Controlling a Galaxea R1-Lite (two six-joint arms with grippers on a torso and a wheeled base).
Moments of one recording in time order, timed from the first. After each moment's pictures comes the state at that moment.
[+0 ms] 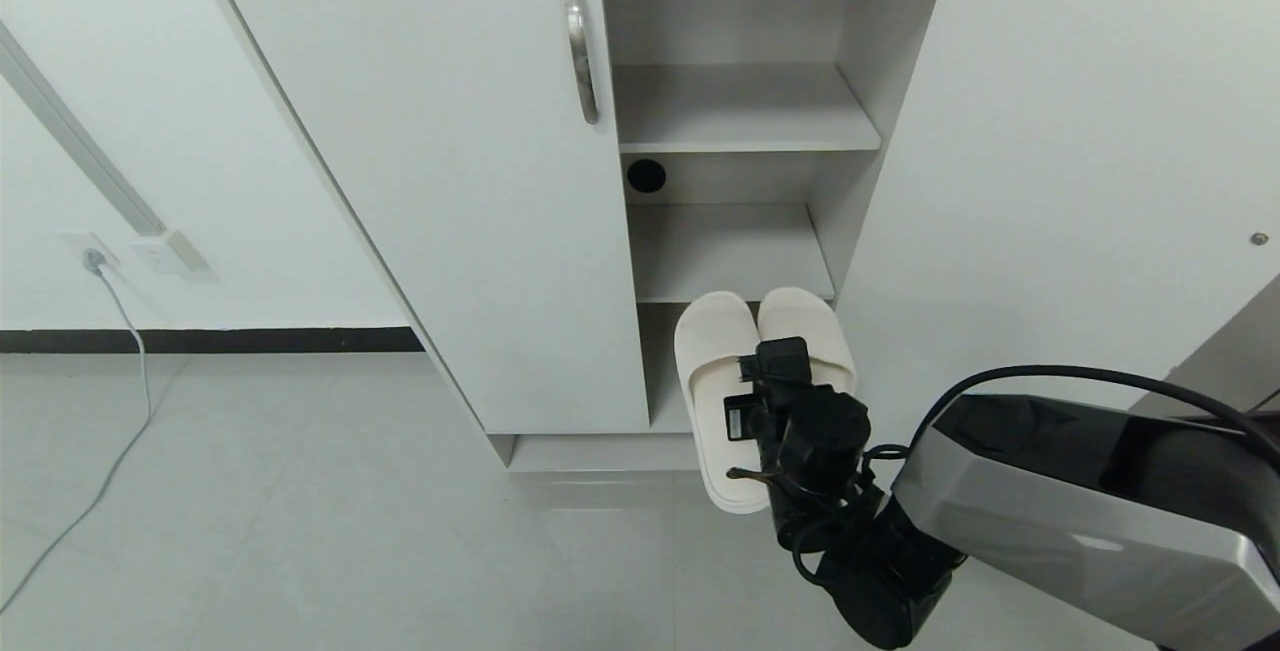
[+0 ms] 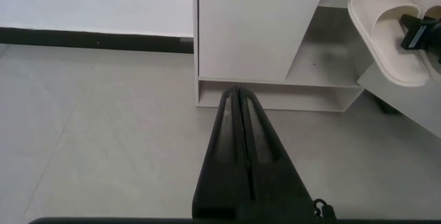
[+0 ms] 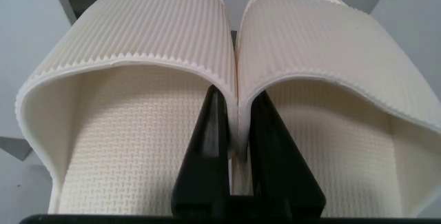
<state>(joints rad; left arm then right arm) 0.00 0.00 0.00 0.00 0.04 -0.06 0.74 2.41 -1.05 -1.52 -0.68 -0.16</state>
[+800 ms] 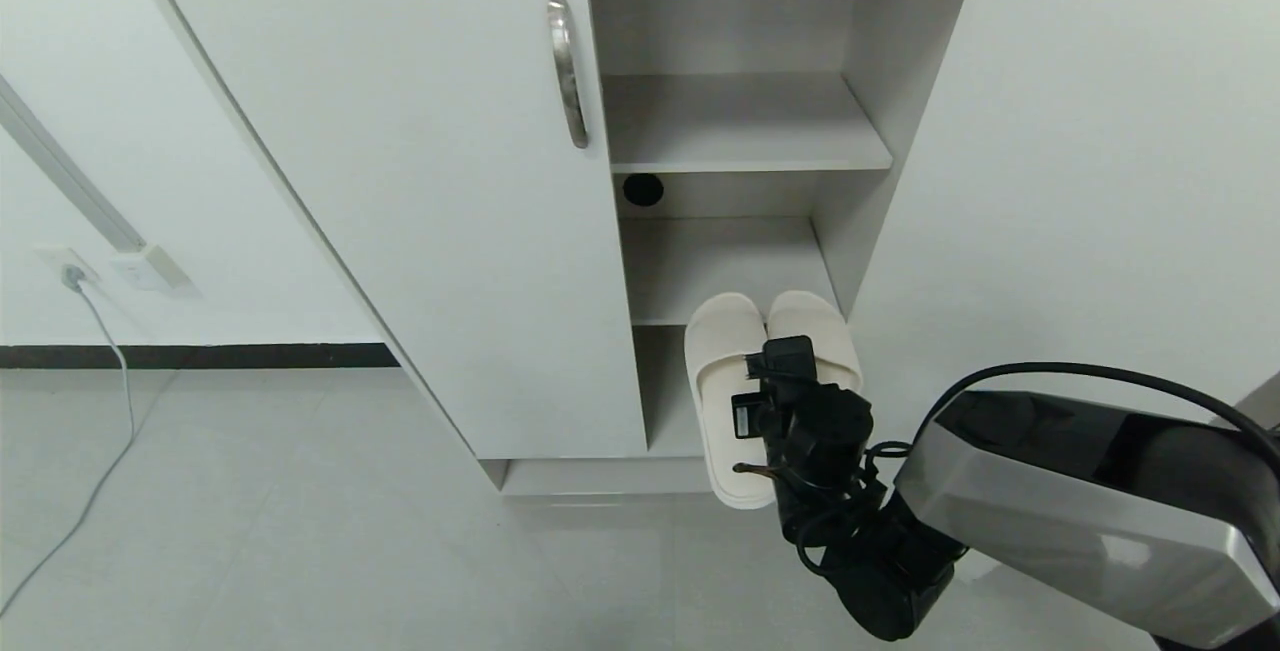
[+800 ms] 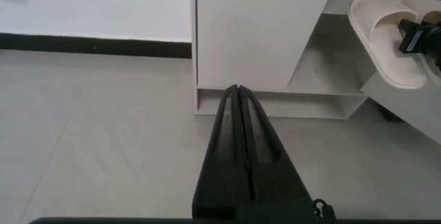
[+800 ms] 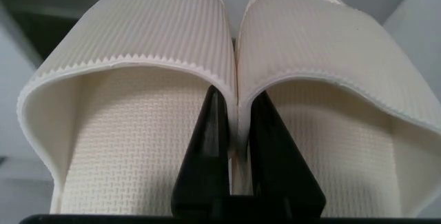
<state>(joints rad) 0.00 0.00 0.00 0.00 0.03 -0.06 0.72 2.42 -1.07 -1.51 -0.68 -0.16</state>
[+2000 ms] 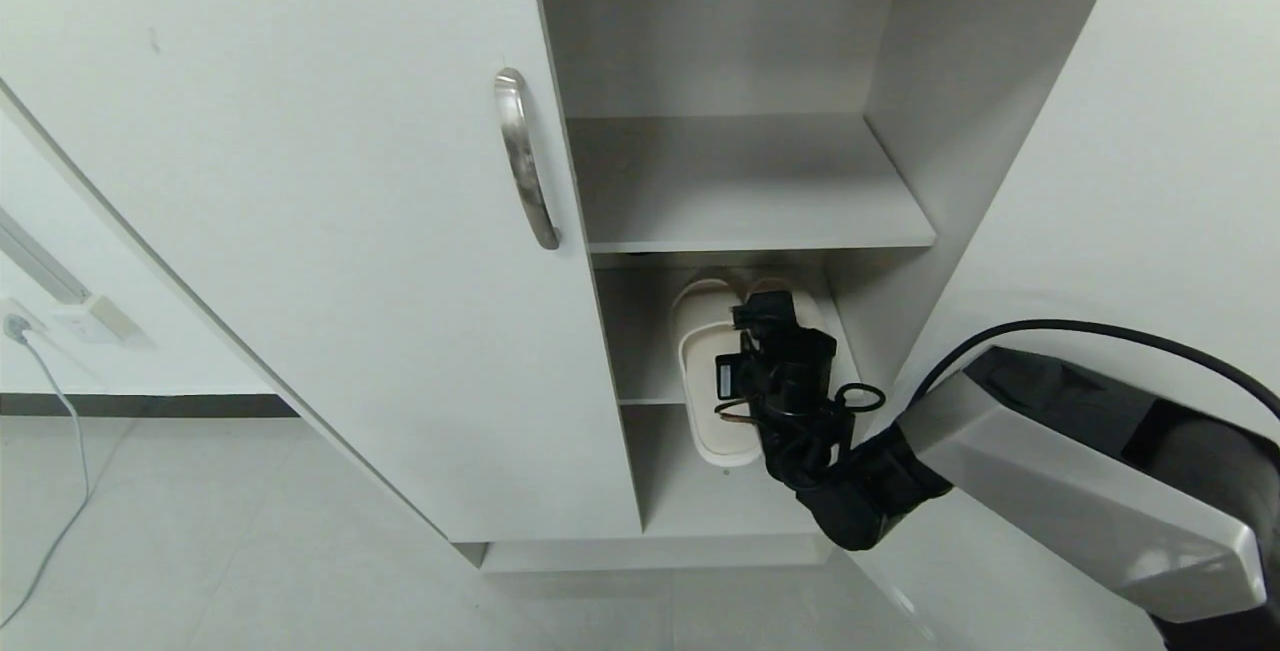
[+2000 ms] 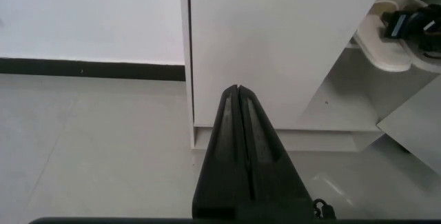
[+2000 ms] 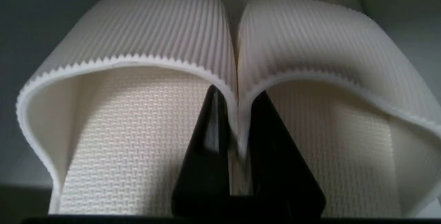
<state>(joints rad) 0.00 0.00 0.00 0.00 0.03 -0.07 0.67 2.43 -1.36 -1.09 -0.59 -0.02</state>
